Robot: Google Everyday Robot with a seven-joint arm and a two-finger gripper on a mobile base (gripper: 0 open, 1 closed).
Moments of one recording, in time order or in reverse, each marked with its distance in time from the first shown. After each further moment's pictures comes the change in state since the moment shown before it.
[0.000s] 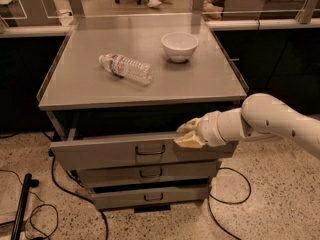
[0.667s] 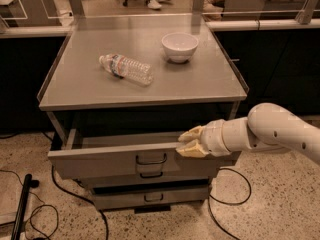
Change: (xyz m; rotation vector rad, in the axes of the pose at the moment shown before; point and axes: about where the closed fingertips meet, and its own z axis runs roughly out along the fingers) arm 0.009 0.024 -0.011 0.010 0.003 0.026
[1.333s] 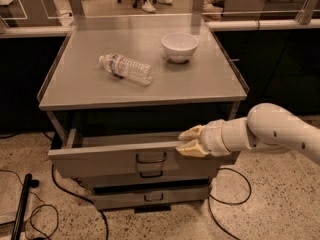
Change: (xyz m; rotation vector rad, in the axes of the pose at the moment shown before) arm 0.000 0.000 0.000 0.000 0.000 0.000
